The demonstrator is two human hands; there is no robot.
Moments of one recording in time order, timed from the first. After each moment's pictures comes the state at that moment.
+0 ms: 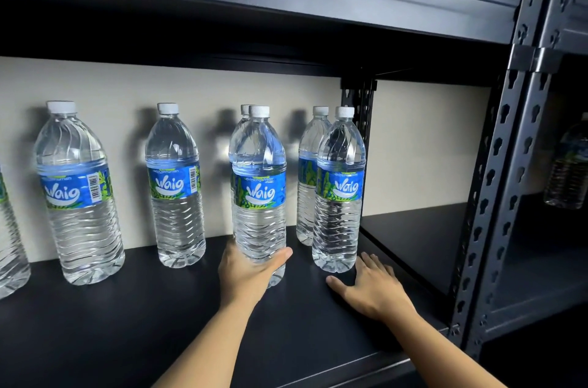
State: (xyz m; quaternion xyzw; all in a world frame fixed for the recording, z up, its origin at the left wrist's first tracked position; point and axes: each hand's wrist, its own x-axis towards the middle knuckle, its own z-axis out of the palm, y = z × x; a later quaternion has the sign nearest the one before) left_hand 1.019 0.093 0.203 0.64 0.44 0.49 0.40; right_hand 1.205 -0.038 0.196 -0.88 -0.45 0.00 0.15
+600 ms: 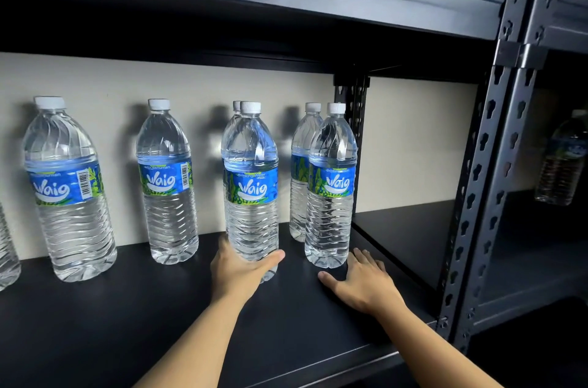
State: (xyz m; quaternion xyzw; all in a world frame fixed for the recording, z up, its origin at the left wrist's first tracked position) left_hand 1.019 0.093 0.204 0.64 0.47 0.46 0.39; right_hand 1.207 -0.037 0.195 -0.88 -0.46 0.01 0.15
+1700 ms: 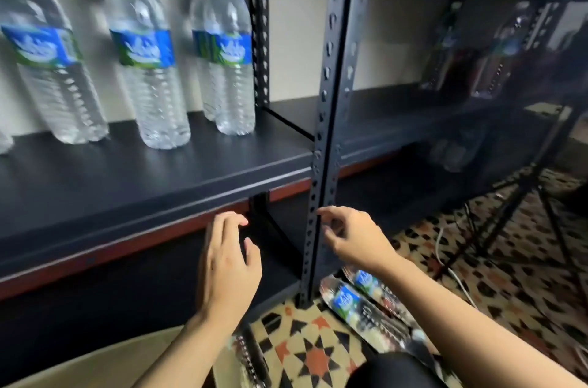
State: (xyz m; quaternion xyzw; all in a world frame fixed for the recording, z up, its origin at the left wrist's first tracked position) left_hand 0.975 -0.163 0.094 0.84 0.27 0.44 0.15; right_hand 1.162 -0.293 0.114 -0.85 -0.44 0.03 0.30
